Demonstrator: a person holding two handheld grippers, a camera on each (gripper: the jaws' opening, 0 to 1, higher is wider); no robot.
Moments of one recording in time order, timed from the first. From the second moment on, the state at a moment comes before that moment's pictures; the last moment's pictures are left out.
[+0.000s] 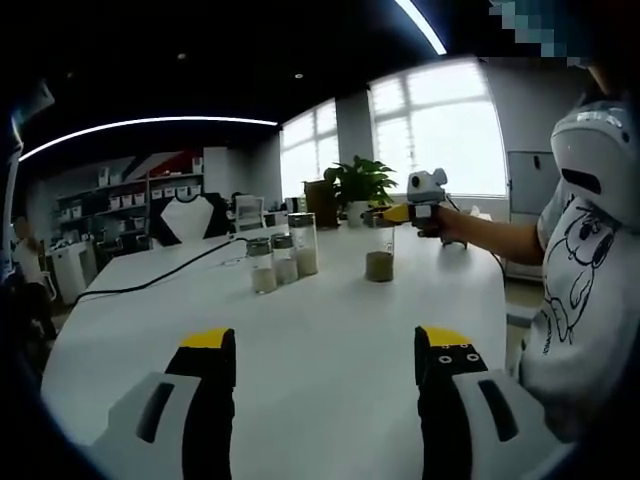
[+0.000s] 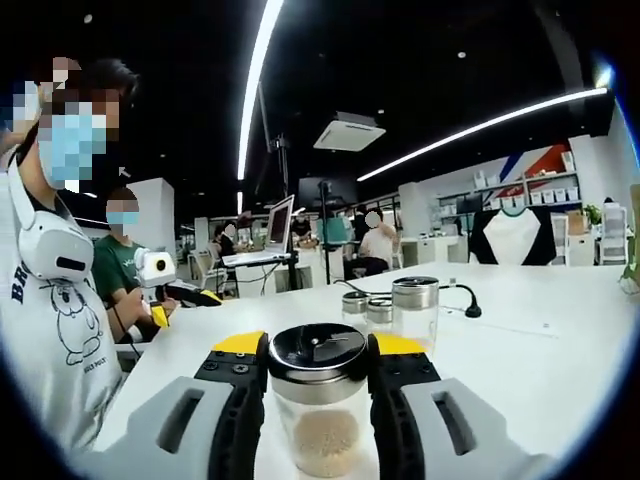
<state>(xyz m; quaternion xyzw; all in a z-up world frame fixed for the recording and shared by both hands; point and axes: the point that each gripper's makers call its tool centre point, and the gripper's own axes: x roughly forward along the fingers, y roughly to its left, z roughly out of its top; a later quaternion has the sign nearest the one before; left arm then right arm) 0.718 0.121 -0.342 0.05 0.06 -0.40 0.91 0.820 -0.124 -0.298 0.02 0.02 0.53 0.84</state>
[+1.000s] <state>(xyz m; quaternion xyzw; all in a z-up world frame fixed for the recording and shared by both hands) 0.722 0.125 -0.340 0.04 0.07 -0.40 0.91 0.812 -0.122 -0.291 0.03 0.01 0.55 0.83</state>
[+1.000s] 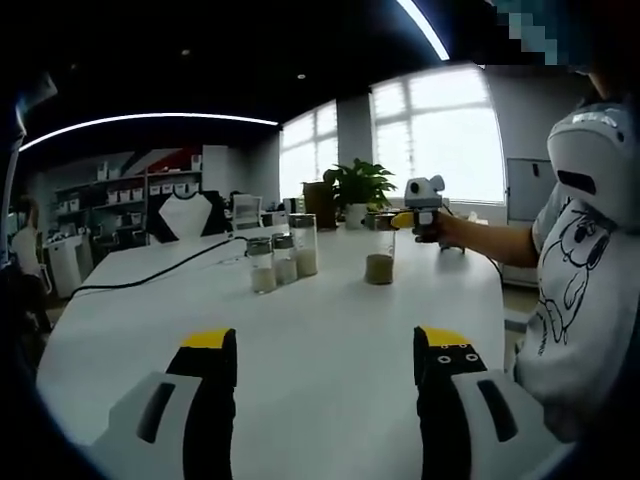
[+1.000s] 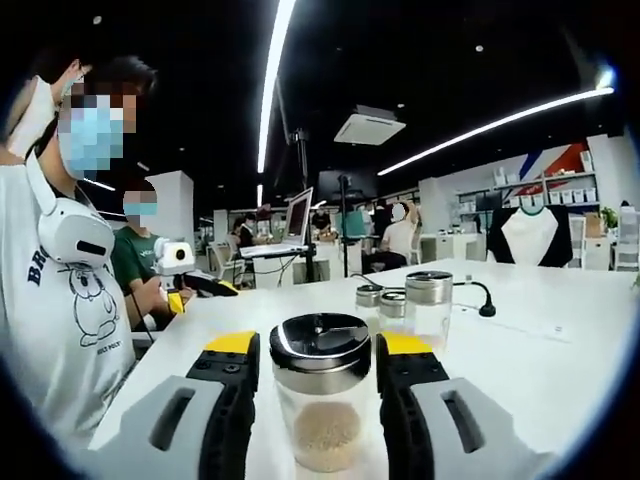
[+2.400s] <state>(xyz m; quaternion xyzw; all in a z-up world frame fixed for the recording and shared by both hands) 0.765 0.109 -0.310 0.00 0.03 -0.38 0.92 0.748 -0.164 -0.298 0.00 -0.03 0.31 0.95</state>
